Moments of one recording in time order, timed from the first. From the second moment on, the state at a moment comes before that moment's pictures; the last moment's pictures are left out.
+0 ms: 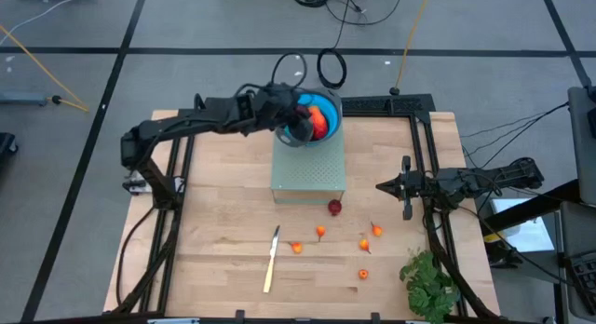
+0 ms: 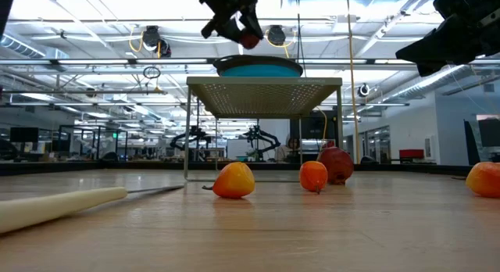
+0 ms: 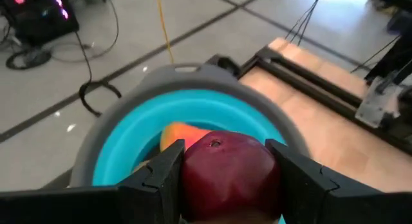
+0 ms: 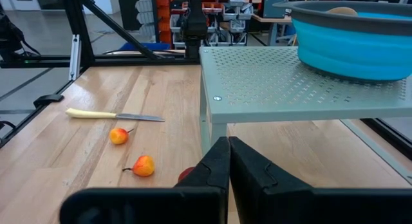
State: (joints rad) left arm 0.28 1.69 1.68 -0.55 -0.30 -0.30; right arm 0.23 0.19 0.24 -0.23 0.29 0.06
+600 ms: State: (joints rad) left arm 0.33 1.72 1.69 -0.67 -0.26 -0.39; right arm 0.23 0.19 0.24 -0.23 0.29 0.07
